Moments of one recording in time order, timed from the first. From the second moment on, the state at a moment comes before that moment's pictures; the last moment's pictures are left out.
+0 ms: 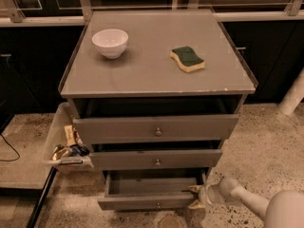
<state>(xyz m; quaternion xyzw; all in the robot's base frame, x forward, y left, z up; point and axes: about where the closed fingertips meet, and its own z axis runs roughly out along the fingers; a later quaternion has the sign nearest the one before) 0.525 -0.232 0.157 -0.67 0.67 0.11 0.29</state>
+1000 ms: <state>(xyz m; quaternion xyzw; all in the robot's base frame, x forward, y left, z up) 0.463 -0.245 0.159 -0.68 0.66 0.15 0.30</state>
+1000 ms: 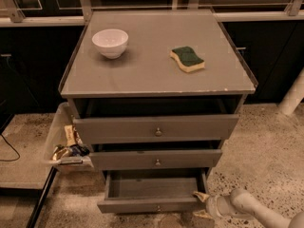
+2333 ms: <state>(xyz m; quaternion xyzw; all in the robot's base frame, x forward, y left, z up) 0.442 -0.246 0.168 -0.68 0.64 0.15 0.30</state>
